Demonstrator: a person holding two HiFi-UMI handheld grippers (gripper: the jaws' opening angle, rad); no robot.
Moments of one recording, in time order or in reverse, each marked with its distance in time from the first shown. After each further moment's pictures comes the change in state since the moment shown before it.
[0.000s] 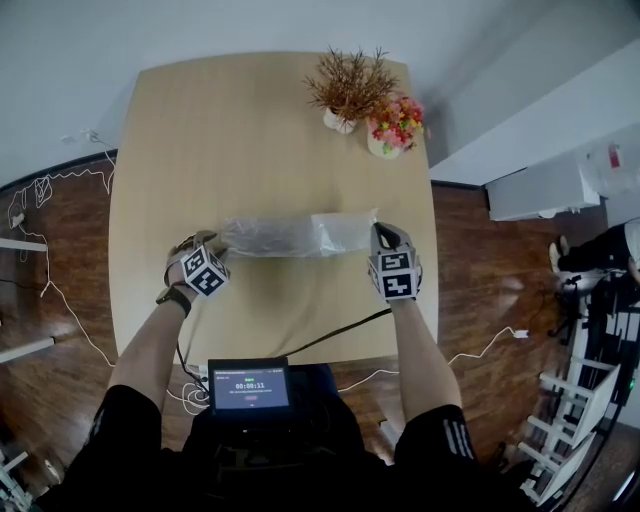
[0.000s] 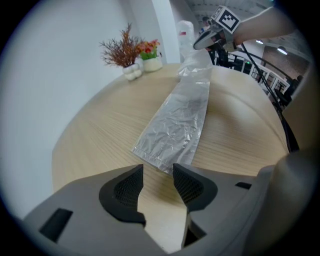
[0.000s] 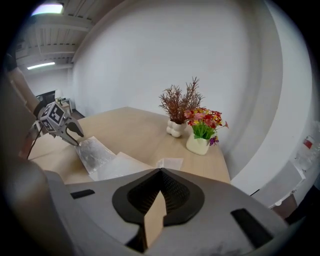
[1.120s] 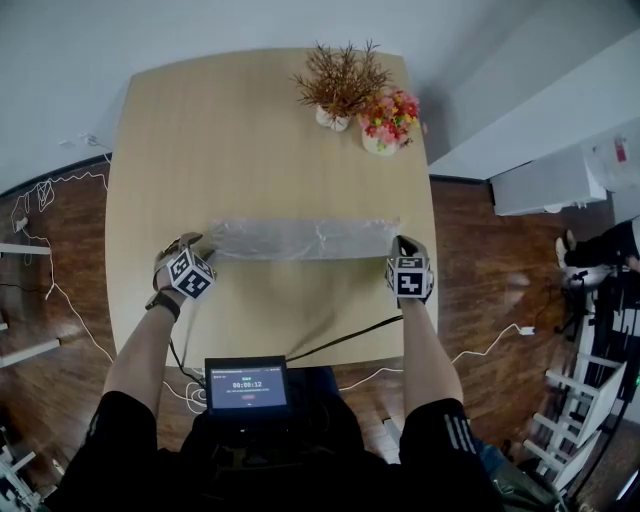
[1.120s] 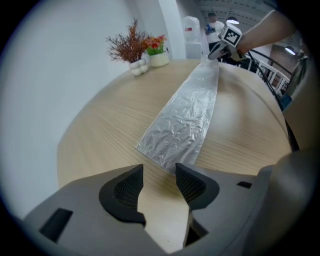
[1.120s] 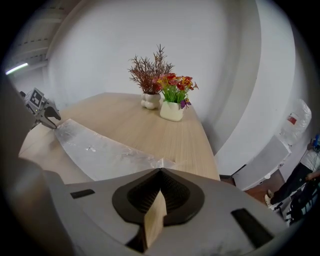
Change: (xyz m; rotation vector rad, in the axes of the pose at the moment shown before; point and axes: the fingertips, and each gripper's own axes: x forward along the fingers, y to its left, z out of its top) left arm -0.006 0.014 -0.012 -0.040 0.047 0.038; right arm 0.011 -0.073 -0.107 0.147 0.172 -0.123
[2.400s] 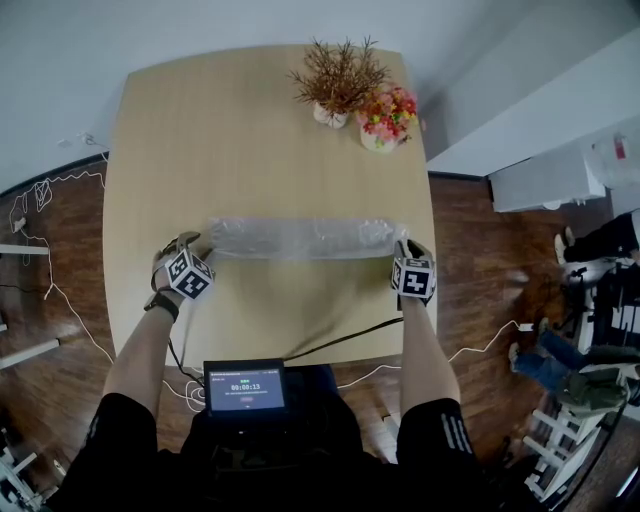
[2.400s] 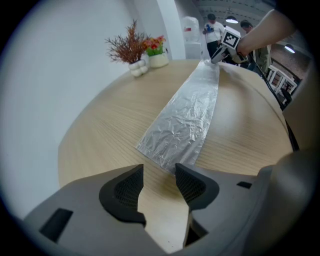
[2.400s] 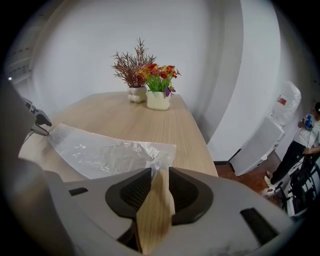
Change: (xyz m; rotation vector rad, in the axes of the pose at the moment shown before) left arm 0.000 0.000 0.001 0.005 -0.006 0.009; right arm 0.010 -0.028 -0.046 0.126 0.066 -0.041
